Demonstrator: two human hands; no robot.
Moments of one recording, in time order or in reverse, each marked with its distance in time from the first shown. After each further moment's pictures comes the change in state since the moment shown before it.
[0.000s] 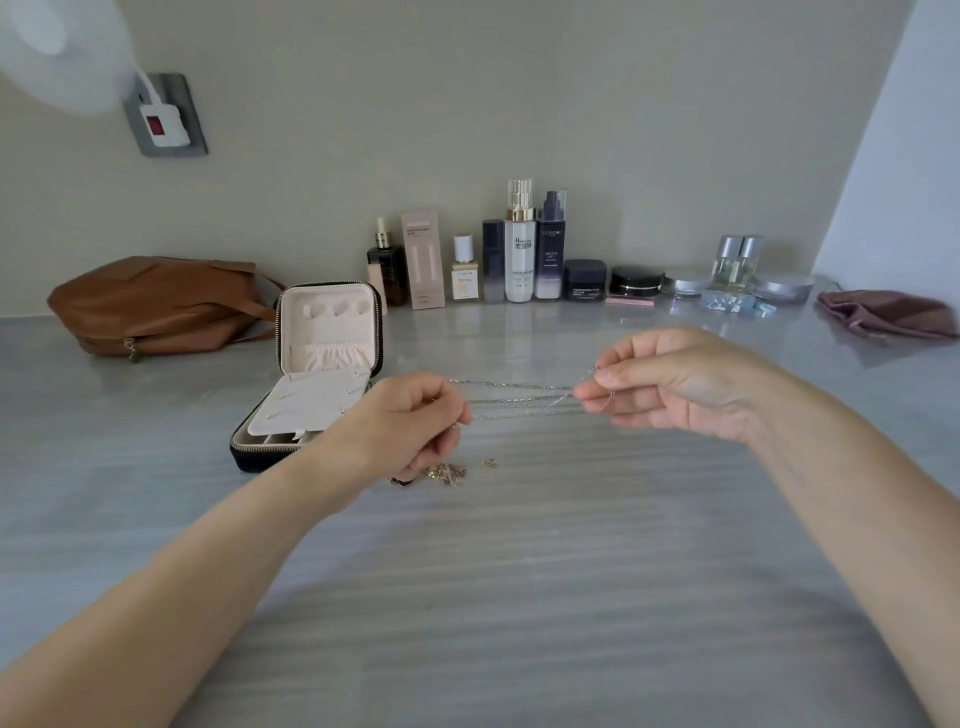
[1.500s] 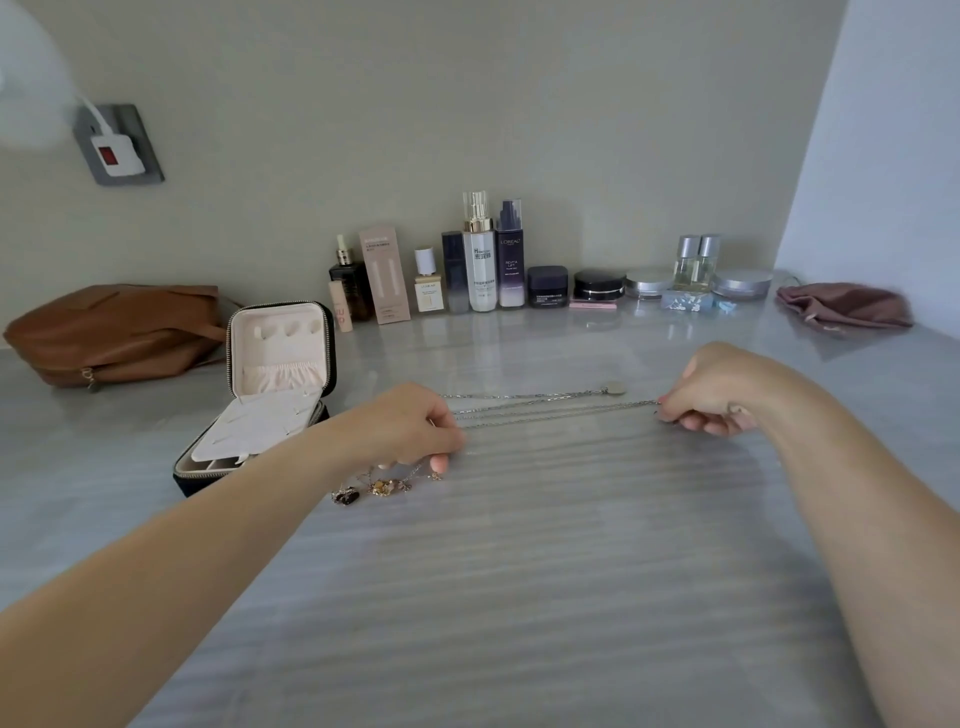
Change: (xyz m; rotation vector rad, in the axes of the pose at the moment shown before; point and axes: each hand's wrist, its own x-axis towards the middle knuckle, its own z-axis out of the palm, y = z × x) left_hand 0.059 0.010 0.028 0.605 -0.185 -0.166; right_hand 0.019 0.034 -0.084 -0.567 0.414 0.331
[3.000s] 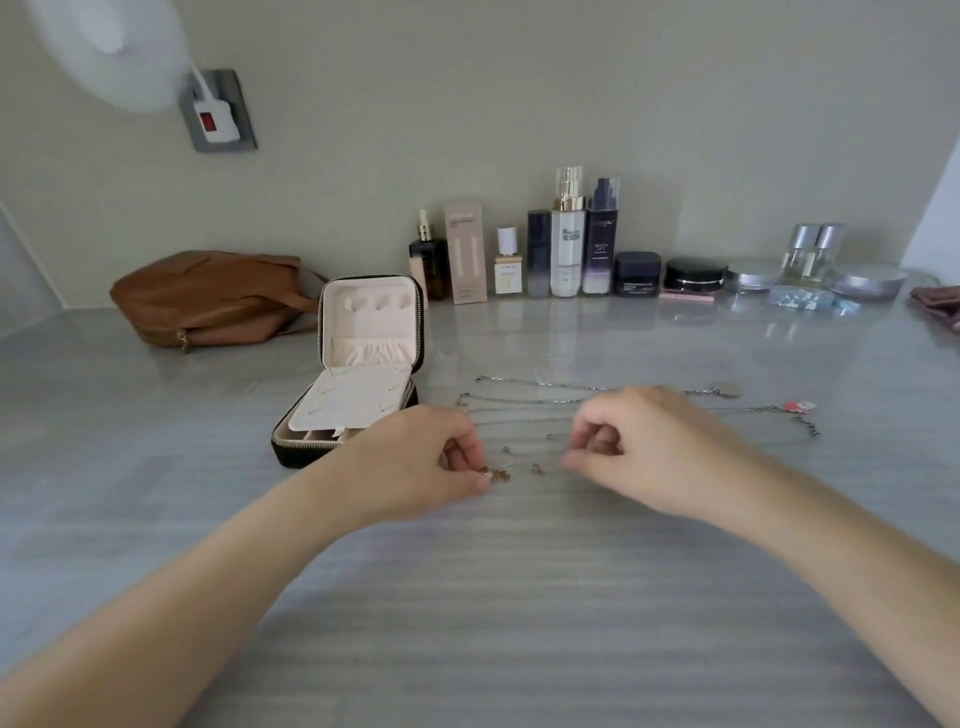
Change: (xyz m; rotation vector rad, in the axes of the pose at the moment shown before) left_hand -0.055 -0.055 -0.005 0.102 0.222 0.151; right_hand -0.083 -0.065 0.099 -0.316 -0.005 -0.802
